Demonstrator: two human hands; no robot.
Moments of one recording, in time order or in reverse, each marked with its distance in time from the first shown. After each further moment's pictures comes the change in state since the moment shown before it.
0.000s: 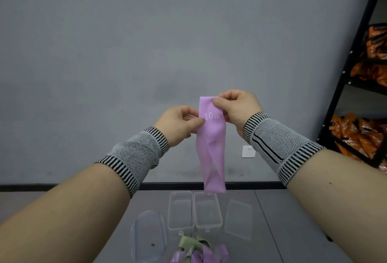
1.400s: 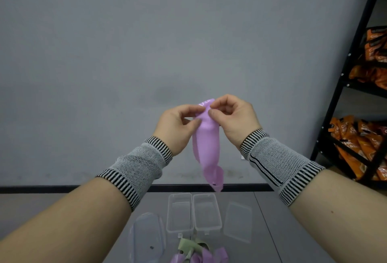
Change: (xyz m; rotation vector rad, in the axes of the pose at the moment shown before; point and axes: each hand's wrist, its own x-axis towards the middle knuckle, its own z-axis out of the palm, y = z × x) left_hand -0.006 -0.006 0.007 0.042 0.165 0.336; right_hand -0.022 0.010 0.004 -0.021 -0.047 -0.243
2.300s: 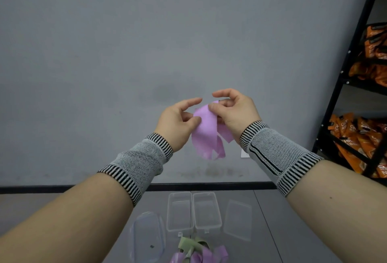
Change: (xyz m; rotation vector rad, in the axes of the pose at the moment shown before) left_hand 0.009 -0.006 0.002 0.026 -0.031 -0.089; right_hand 0.013 0.000 -0.003 0.130 0.009 0.191
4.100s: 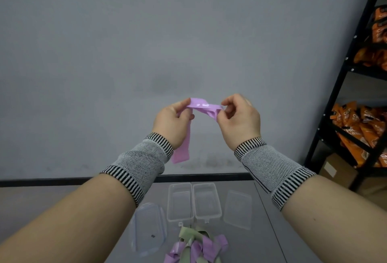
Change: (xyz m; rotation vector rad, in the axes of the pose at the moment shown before) left_hand 0.003 -0.028 0.019 -0.070 0.149 -0.221; right_hand -0.011 0.050 -0.009 -0.654 0.325 -0.366
